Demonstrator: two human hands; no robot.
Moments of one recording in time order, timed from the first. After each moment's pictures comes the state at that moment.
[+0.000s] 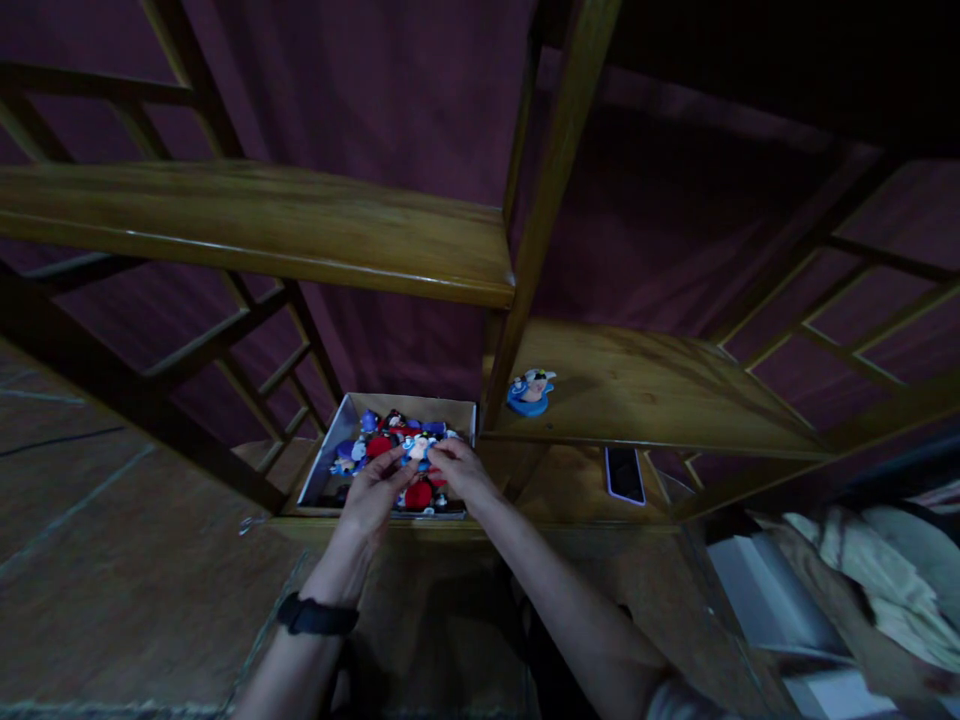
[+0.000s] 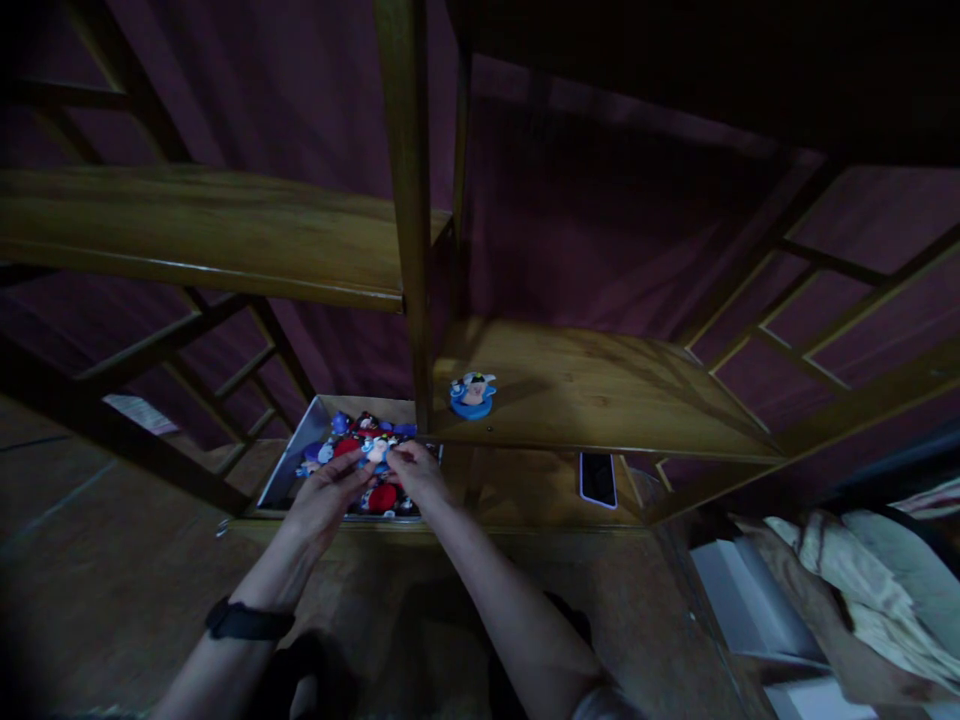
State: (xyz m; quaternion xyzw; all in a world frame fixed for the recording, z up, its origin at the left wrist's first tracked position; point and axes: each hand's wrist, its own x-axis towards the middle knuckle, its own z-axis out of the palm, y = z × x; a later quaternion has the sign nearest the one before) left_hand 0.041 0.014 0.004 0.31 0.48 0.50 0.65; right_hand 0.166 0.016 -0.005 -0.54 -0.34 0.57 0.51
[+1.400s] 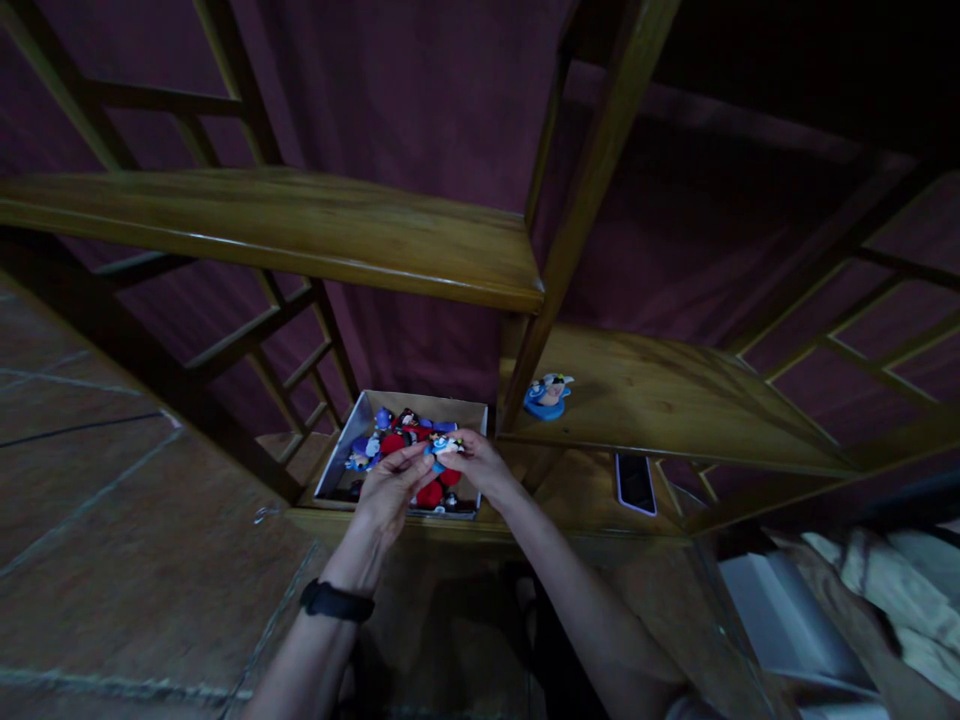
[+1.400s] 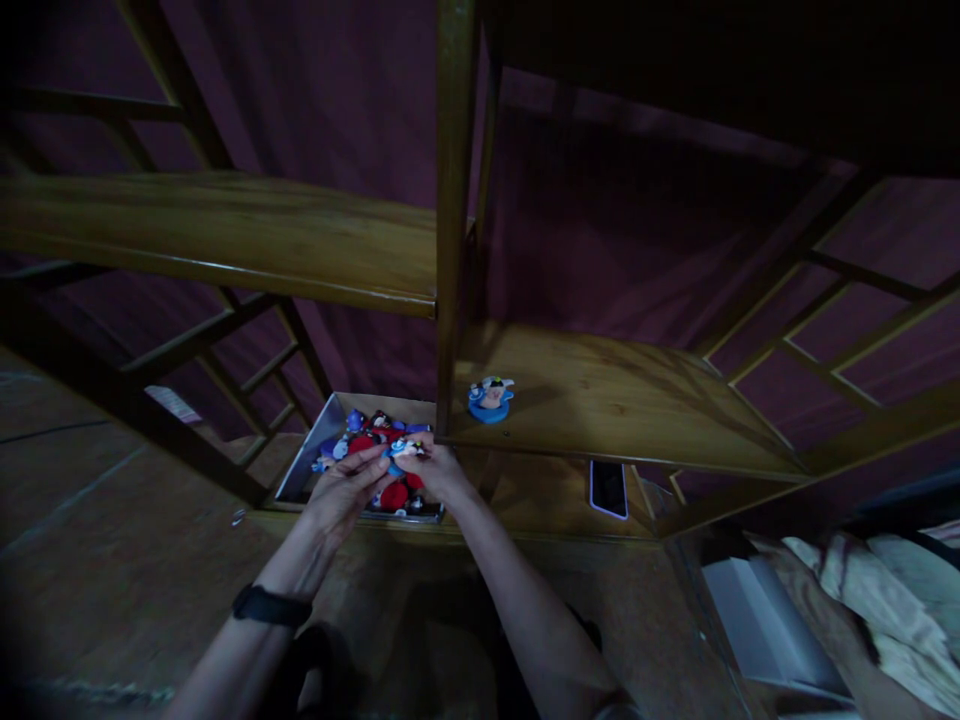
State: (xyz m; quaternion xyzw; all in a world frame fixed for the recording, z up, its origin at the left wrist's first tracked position) left_hand 0.044 0.011 0.010 0.24 0.42 0.53 0.70; right_hand 0.184 0.015 0.005 -0.43 -0.45 0.58 0.53
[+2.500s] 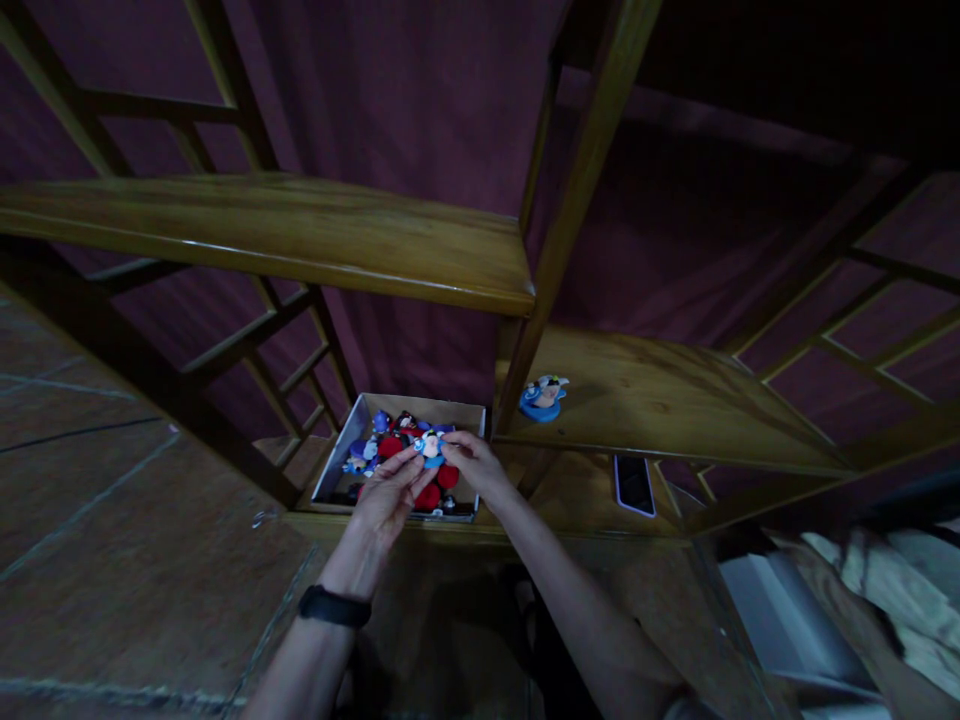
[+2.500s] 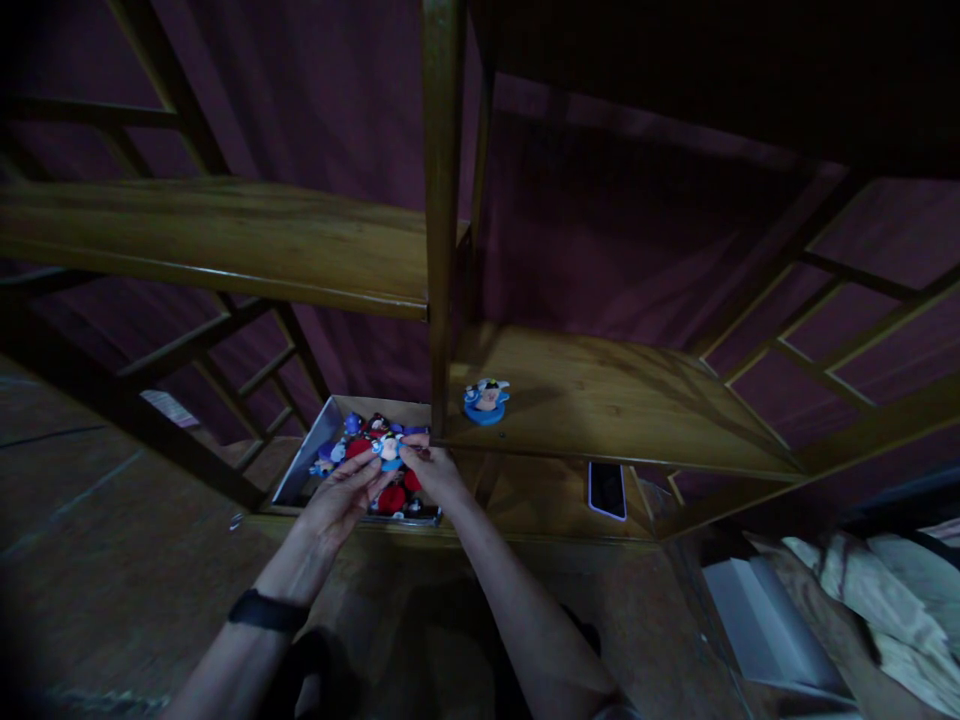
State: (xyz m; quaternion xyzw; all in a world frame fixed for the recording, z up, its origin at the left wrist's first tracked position) left_hand 0.044 0.015 0.005 0.16 0.40 0.55 0.71; right_hand 0.182 0.018 0.001 -0.51 -0.45 0.51 0.53
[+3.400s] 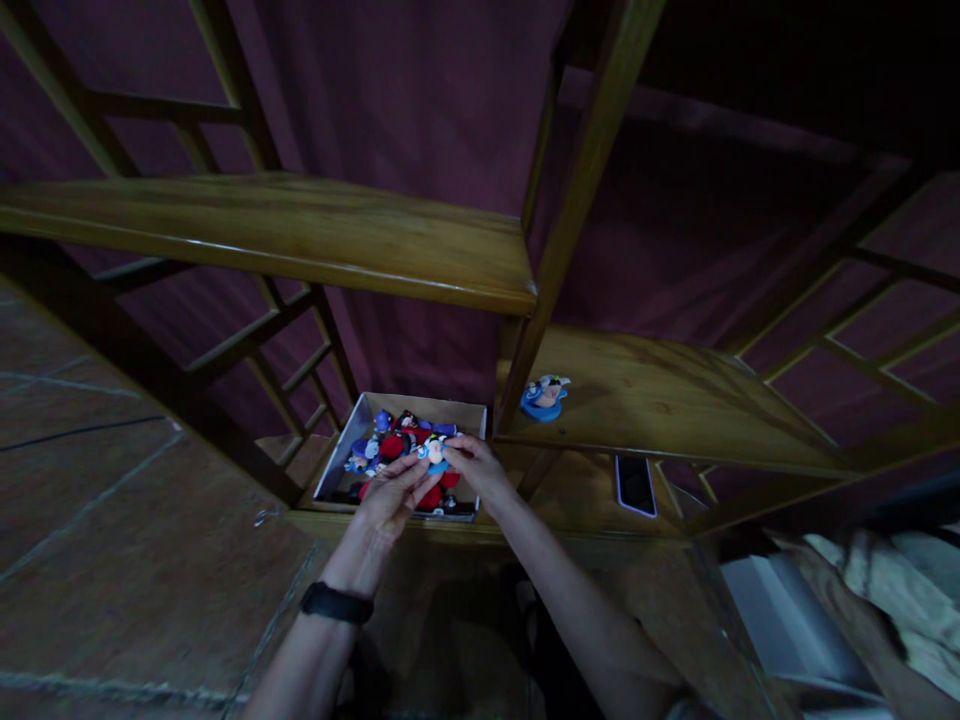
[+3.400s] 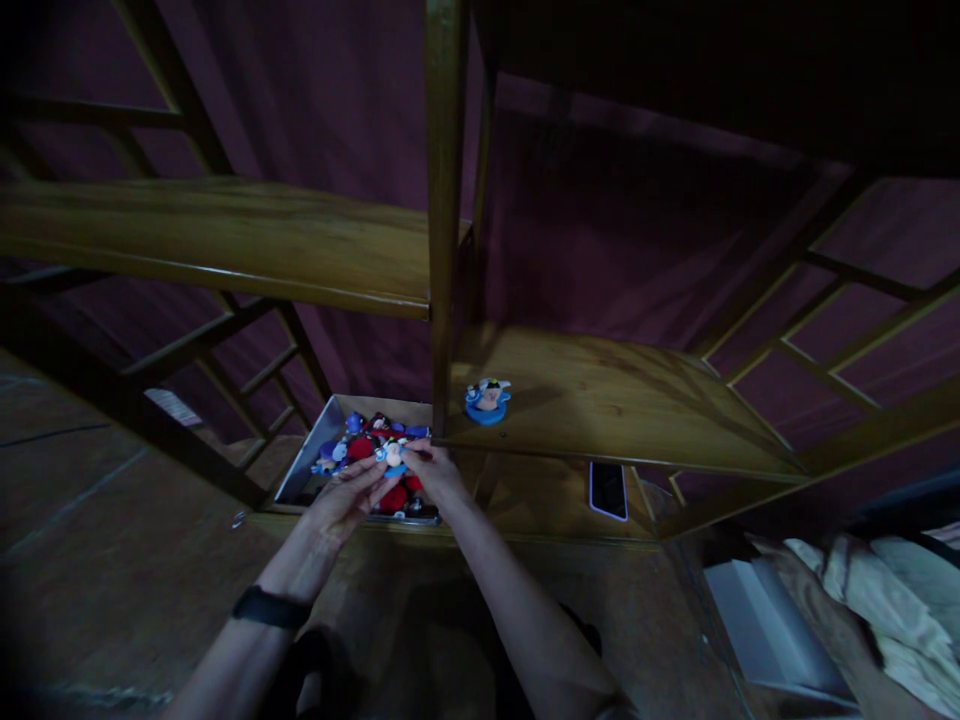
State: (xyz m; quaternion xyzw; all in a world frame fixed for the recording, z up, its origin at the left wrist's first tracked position) left_hand 0.043 0.015 0.002 0.16 0.43 0.51 0.72; right_hand 0.178 0.015 -0.003 -0.50 -0.39 0.55 0.54
